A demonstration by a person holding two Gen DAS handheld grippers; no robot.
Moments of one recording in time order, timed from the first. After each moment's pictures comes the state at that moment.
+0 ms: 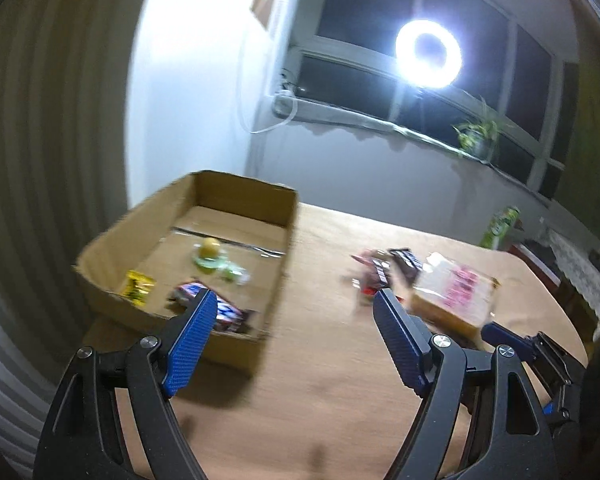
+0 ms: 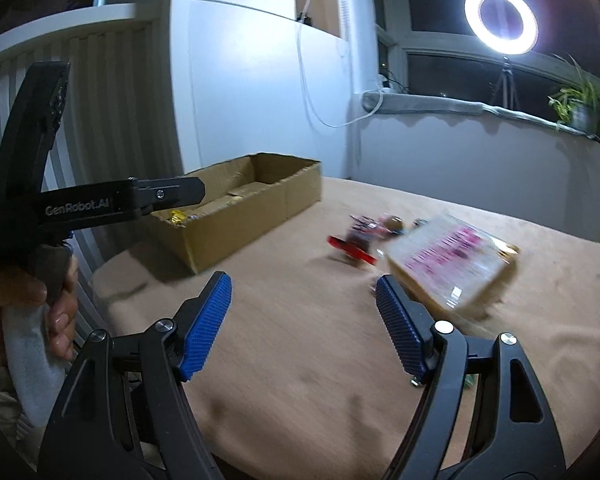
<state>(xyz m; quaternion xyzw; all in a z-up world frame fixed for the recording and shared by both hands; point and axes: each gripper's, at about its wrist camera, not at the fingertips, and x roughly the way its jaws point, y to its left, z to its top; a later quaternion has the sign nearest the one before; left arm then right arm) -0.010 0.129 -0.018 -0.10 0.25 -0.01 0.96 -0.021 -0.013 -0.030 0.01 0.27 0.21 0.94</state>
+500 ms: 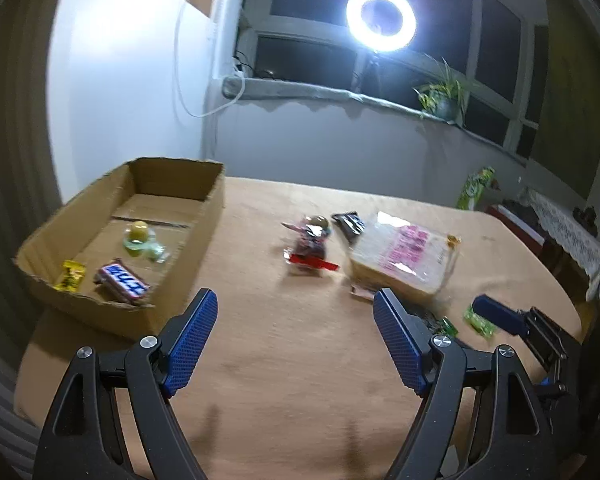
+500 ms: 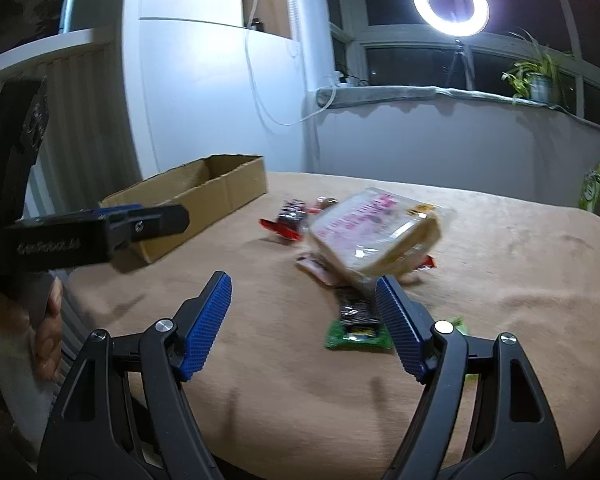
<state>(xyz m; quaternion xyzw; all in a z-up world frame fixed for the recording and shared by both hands) -0.006 0.062 -0.029 -0.06 0.29 -0.06 0.96 -0.032 -0.074 -0.045 0.04 0.27 0.16 0.95</state>
